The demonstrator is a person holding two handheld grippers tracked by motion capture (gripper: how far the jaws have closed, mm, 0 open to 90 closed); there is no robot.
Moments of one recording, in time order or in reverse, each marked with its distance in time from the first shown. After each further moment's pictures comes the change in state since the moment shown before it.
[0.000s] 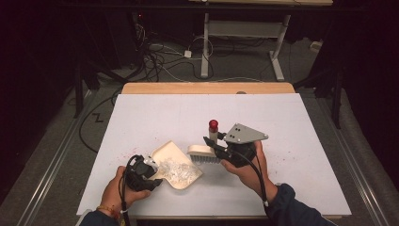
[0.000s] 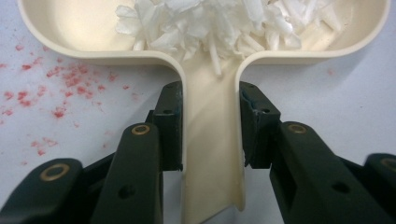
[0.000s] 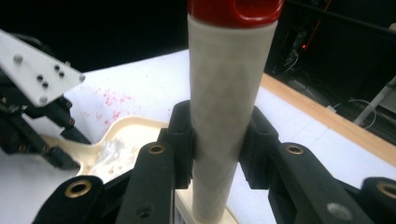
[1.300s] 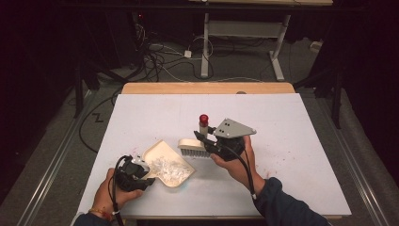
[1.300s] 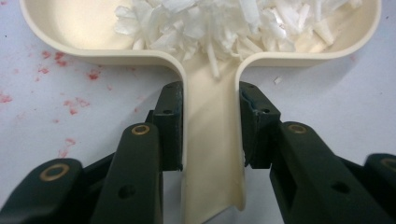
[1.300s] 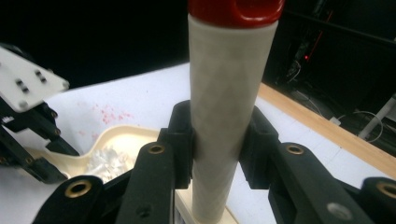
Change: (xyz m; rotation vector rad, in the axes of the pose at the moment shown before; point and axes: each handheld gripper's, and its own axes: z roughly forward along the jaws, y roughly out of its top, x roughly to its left) left arm 0.013 -0.018 -0.008 -0.028 0.015 -0.060; right arm 0.002 0.010 0.026 -0.061 0.004 0.007
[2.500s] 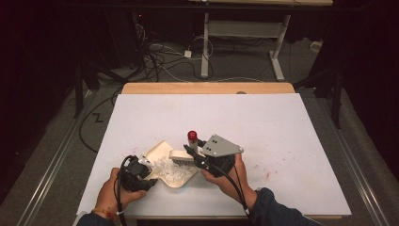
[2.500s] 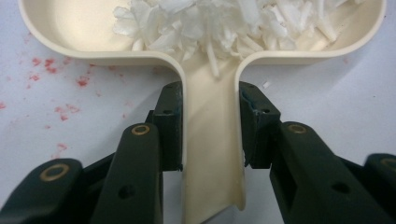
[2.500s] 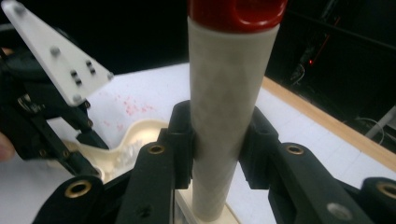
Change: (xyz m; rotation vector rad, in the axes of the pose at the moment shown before) left arm -0.010 0.008 0.001 0.037 0.017 0.002; right arm 0.045 -0.005 0.002 0.007 0.006 -0.055
